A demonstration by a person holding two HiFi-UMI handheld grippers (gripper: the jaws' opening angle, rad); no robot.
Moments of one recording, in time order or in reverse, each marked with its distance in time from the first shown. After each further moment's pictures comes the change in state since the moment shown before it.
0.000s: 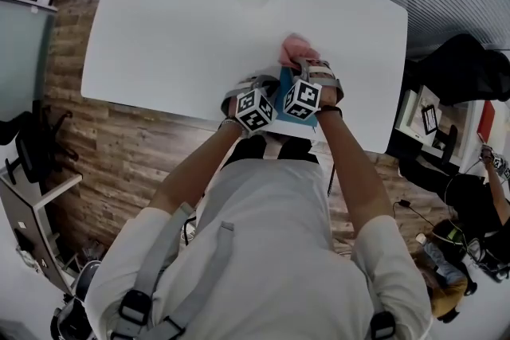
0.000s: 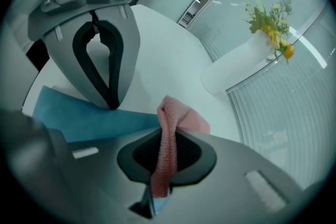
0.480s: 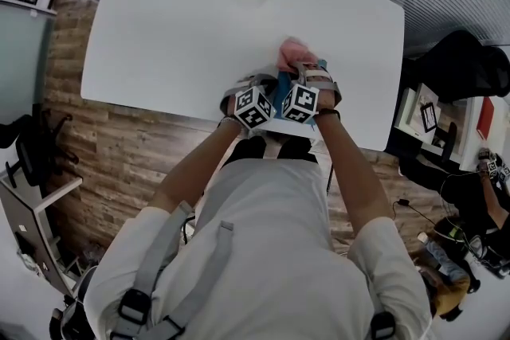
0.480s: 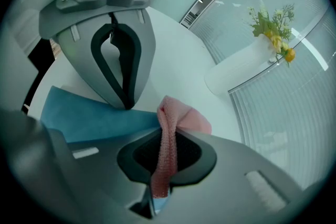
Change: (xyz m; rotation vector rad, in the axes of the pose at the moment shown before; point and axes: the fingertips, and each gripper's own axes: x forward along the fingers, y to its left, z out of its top) left arm 0.002 0.000 -0.002 -0.012 0.009 -0.007; right arm -0.009 0.016 0.000 -0.019 0.004 0.009
